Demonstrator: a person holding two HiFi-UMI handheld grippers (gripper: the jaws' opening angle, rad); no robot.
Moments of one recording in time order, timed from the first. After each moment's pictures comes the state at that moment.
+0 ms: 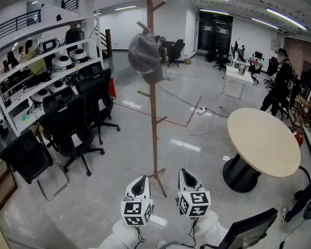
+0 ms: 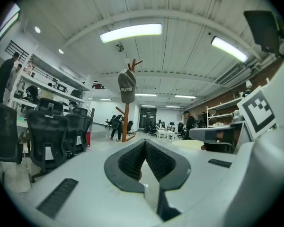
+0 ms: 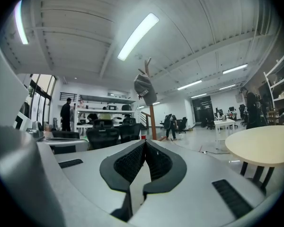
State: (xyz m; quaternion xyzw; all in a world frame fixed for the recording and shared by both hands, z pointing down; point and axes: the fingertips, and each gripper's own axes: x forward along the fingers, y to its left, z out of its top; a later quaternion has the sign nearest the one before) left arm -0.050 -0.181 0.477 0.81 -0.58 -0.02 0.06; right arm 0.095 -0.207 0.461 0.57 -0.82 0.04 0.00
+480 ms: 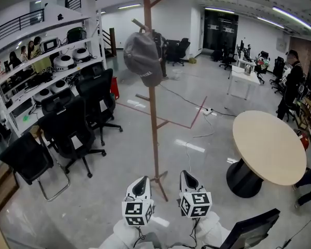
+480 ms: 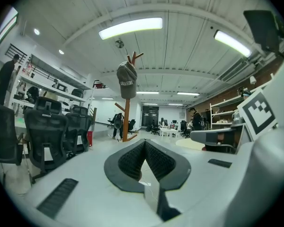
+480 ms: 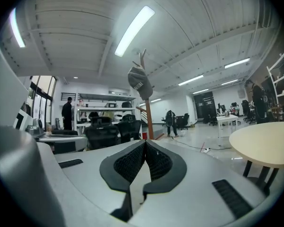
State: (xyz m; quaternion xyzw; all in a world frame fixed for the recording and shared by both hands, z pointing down) left arm -0.036 -0.233 0.486 0.80 -0.59 0.00 0.06; right arm 0.113 -0.263 0.479 0.56 -0.83 0.06 0.01
